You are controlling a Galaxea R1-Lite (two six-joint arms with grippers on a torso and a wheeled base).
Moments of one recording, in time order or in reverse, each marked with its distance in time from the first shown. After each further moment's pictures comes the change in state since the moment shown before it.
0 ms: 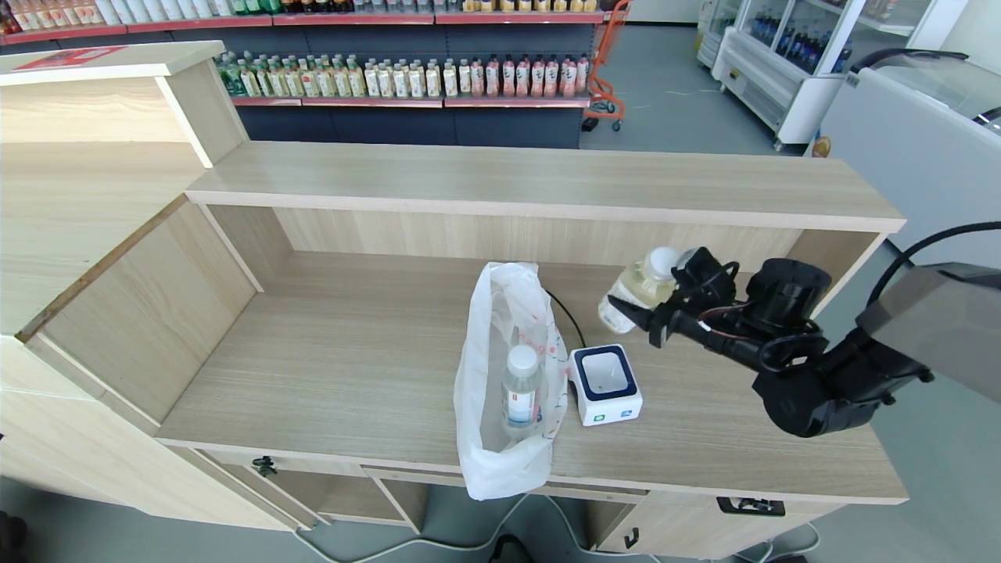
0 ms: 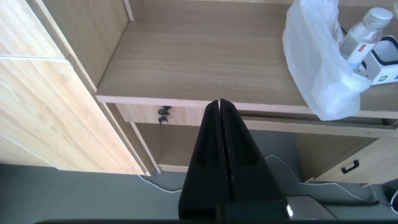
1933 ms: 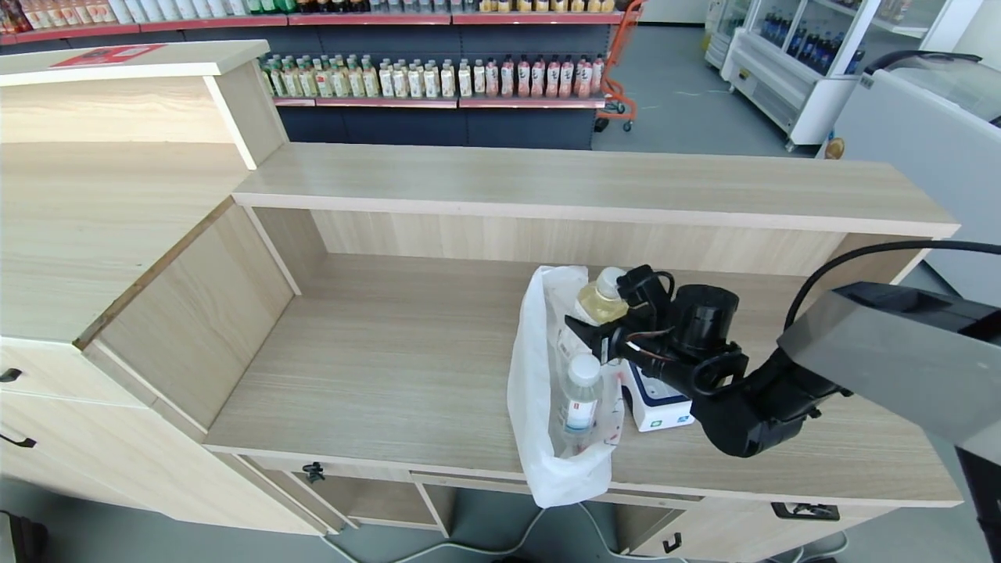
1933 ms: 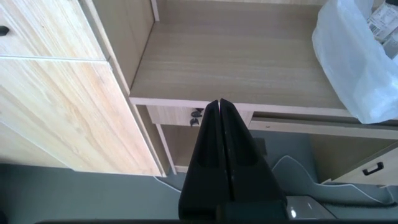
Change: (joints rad) left arm 0.000 0.000 0.000 0.001 -0.001 0.000; right arm 0.172 0.114 -0.070 0.105 -0.314 0.293
